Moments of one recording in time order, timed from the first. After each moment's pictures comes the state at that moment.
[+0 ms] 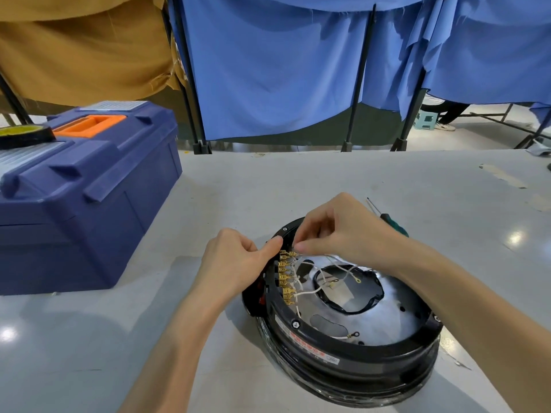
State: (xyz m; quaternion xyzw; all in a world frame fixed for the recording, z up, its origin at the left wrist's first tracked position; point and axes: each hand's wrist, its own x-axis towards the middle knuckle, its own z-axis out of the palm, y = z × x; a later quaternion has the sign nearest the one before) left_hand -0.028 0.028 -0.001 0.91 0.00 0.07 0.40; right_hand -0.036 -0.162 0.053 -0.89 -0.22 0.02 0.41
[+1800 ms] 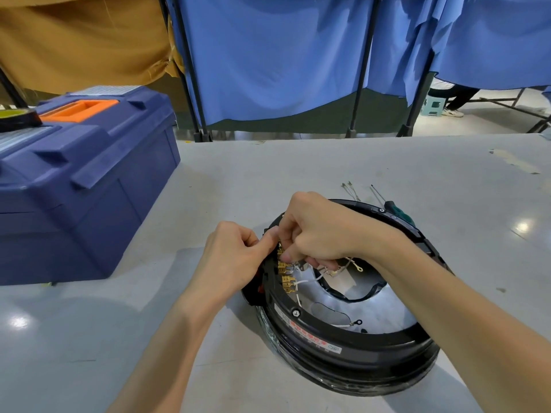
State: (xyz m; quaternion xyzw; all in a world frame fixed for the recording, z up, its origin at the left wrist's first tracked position) left_hand -0.033 0.025 -0.009 0.88 -0.03 0.08 0.46; right_hand -0.023 -0.132 0.049 -0.92 -0.21 0.13 0.29
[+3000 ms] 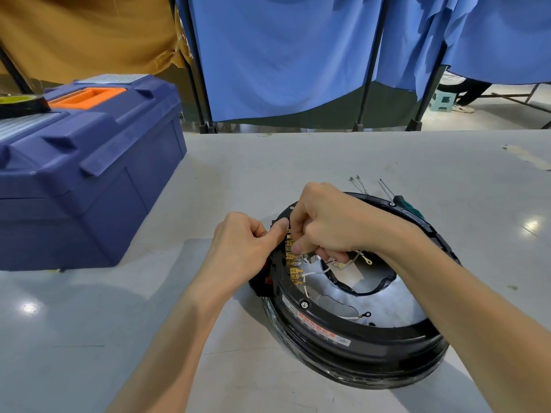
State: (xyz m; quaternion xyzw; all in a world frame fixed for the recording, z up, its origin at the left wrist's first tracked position) left_hand -0.033 0.025 -0.010 0.88 -0.03 0.07 0.47; right_hand -0.026 -0.133 0.049 -0.92 -0.20 0.14 0.30
